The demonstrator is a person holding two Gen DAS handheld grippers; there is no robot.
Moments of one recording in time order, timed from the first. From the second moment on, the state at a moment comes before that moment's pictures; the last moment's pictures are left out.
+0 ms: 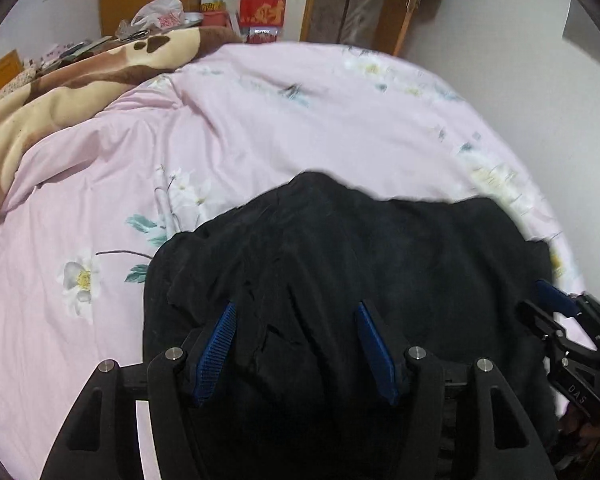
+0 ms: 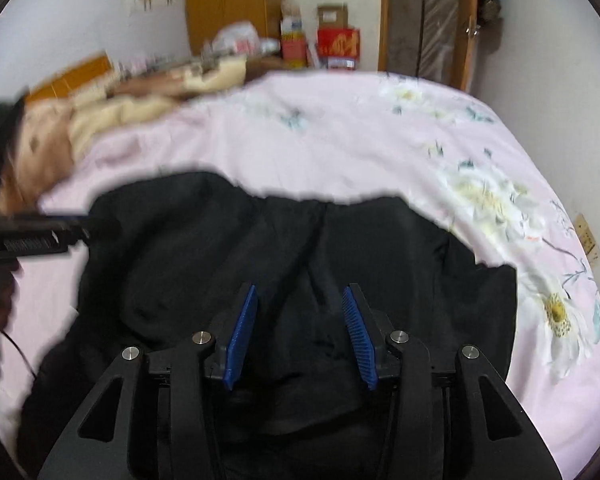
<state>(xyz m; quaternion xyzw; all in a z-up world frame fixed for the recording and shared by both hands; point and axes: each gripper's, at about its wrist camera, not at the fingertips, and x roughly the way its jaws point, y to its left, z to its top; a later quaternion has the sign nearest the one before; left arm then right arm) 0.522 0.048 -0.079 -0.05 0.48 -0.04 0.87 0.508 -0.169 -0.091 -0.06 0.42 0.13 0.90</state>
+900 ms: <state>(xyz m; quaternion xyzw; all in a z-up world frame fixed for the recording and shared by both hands) 0.451 0.093 -0.105 -0.11 0.50 -0.05 0.85 0.453 -0.207 -0.092 -0.04 0.41 0.10 0.90</state>
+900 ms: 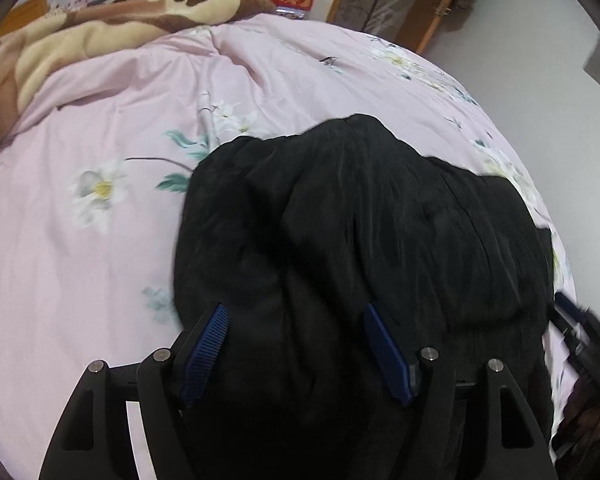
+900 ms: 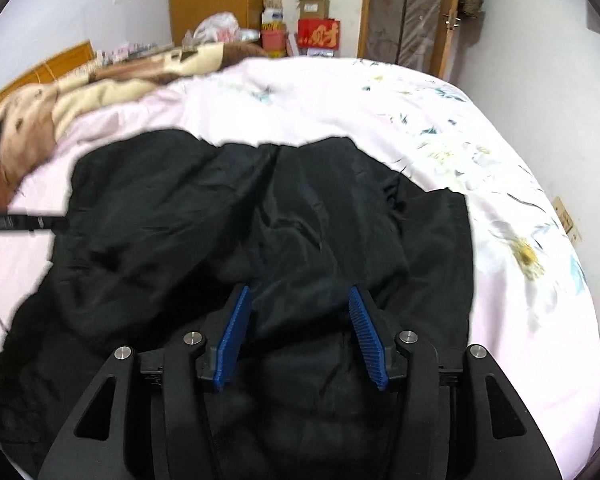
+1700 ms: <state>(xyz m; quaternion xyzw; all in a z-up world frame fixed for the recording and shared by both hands) 0.187 0.157 -0.093 -0.14 0.52 -0.03 0.84 0.200 -0.279 -0.031 0.03 0.38 0.04 0.92</state>
